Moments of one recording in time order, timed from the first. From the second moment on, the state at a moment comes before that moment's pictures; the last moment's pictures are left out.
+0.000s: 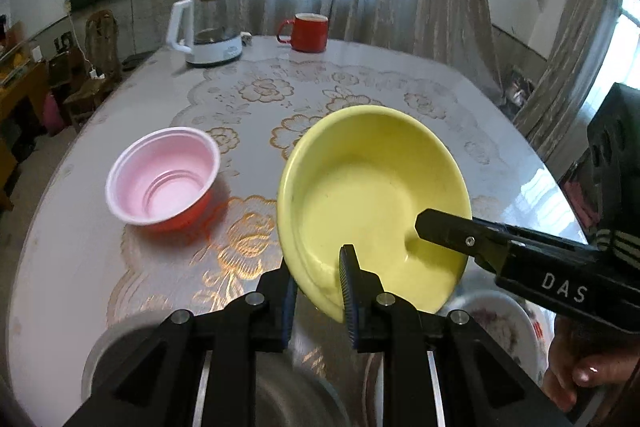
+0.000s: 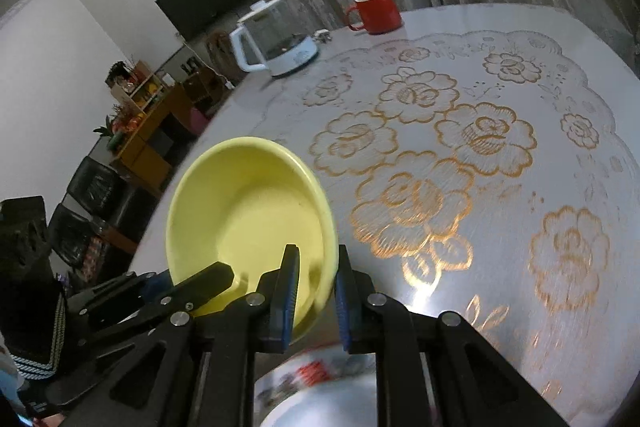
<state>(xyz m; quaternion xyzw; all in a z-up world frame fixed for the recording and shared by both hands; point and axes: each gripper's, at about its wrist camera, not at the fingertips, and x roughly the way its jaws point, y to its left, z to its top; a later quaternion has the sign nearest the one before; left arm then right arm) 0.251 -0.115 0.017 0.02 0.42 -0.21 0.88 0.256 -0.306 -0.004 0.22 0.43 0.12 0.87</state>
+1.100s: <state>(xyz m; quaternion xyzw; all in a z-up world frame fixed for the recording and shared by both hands) 0.127 0.004 0.003 -0.04 0.37 -0.16 0.92 0.133 -0.187 -0.007 0.20 0.41 0.17 0.88</state>
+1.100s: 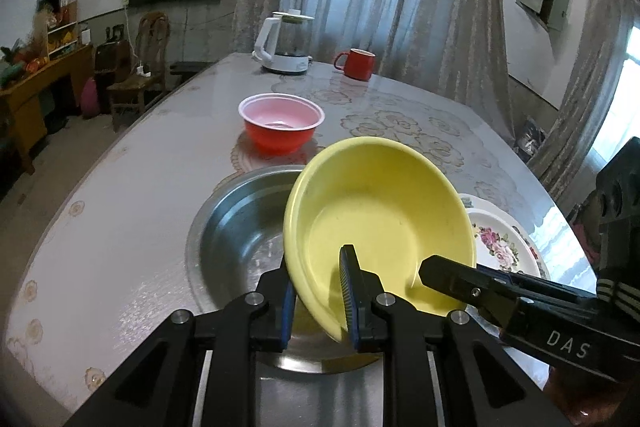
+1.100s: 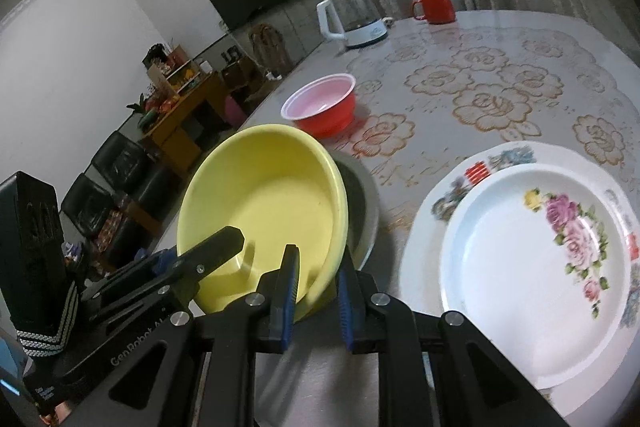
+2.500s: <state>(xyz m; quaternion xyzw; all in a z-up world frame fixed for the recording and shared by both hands) 0.163 0.010 -0.032 0.00 0.40 -0.12 0.91 0.180 -0.167 -0.020 0.20 0.48 0.12 0.85</state>
